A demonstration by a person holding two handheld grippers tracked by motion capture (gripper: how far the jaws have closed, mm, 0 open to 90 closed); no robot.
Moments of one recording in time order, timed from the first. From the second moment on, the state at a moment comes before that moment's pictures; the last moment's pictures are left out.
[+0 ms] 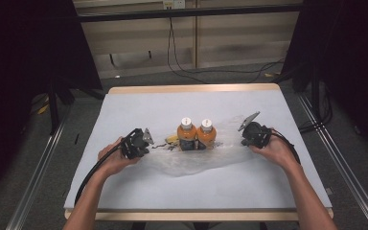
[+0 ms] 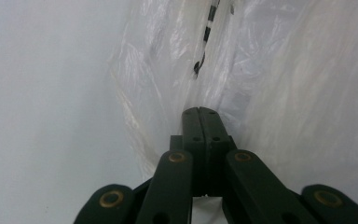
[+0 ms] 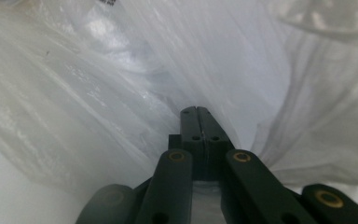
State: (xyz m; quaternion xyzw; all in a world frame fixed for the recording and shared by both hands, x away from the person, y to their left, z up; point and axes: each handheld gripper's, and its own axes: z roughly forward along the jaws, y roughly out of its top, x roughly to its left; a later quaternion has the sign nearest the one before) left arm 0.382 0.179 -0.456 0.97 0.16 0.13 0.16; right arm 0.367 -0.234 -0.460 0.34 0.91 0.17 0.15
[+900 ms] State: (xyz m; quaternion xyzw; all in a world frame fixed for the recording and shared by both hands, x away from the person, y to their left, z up) left arm 0.391 0.209 -0.458 0.95 0.20 0.12 0.19; right arm 0.337 -0.254 -0.456 0.33 0.92 0.18 0.10
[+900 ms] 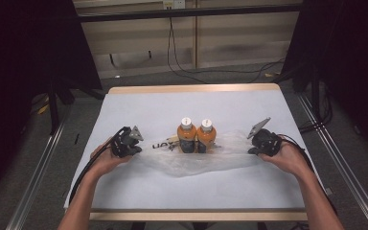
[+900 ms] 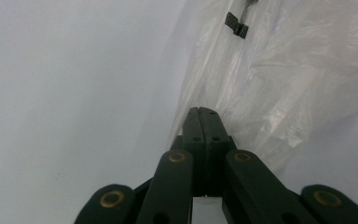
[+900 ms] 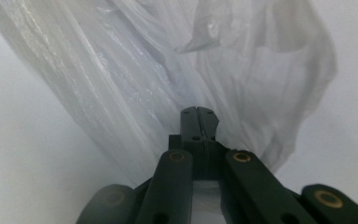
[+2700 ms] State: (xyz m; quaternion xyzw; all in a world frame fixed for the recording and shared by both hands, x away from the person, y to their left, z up) left arm 0.367 0.186 -0.420 0.86 0.19 0.04 0.47; right arm 0.329 -0.238 -0.420 0.30 0.85 0.43 0.09
